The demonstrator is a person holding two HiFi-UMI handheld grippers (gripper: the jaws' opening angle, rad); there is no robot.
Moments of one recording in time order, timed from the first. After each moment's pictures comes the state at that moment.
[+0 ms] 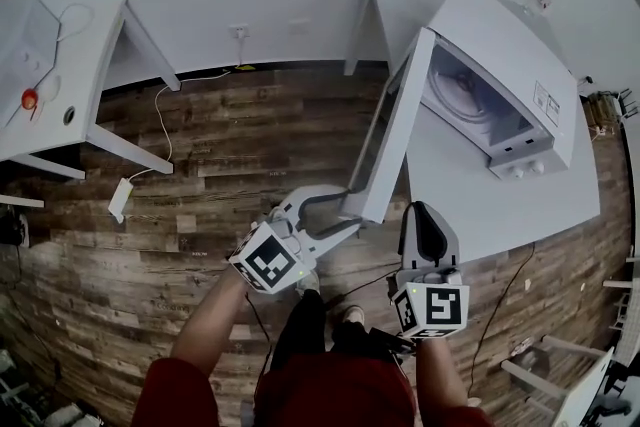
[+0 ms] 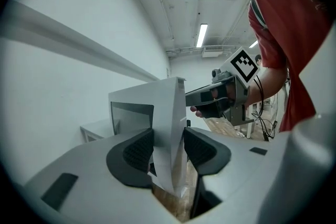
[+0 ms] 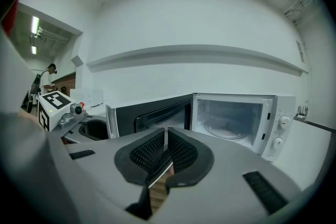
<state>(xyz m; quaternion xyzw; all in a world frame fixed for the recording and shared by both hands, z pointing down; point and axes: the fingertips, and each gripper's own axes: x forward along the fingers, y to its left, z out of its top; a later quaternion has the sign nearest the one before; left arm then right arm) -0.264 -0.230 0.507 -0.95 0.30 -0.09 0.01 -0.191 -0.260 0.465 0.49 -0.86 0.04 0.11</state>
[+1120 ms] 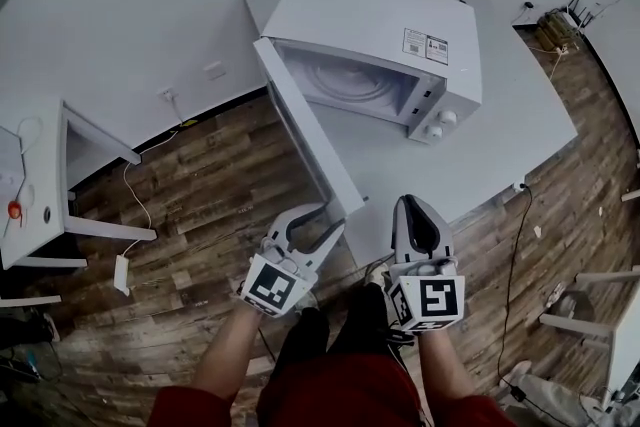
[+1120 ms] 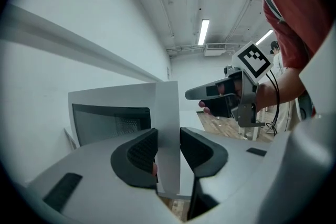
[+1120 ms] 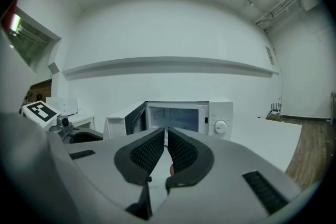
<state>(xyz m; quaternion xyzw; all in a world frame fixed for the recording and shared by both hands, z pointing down) -0.097 -0.251 0.500 -0.95 0.31 -0.09 0.02 0.000 -0.268 0.446 0.60 -0.80 0.04 0.05</state>
